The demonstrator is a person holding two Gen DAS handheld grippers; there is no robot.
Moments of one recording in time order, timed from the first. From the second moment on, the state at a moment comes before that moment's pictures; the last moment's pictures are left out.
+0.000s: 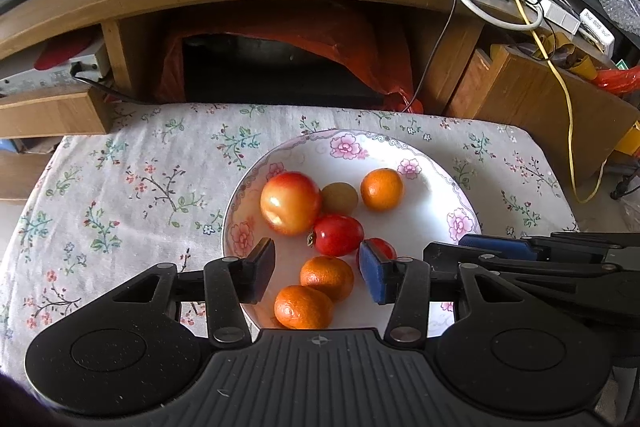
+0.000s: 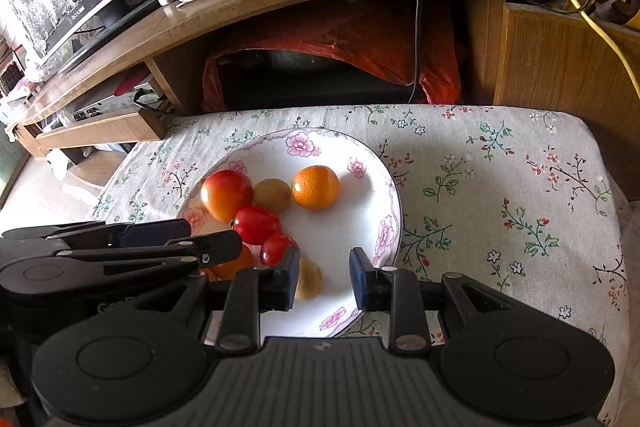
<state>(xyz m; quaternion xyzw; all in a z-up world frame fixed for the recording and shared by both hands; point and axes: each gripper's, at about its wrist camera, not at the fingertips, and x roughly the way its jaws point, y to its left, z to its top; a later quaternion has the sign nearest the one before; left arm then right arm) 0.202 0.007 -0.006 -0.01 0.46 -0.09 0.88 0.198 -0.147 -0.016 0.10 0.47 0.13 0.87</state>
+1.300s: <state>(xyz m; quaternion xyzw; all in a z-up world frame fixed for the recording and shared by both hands) 0.139 0.036 0.011 0.02 0.46 -0.09 0.88 0.139 -0.113 0.001 0.07 0.48 0.16 0.86</state>
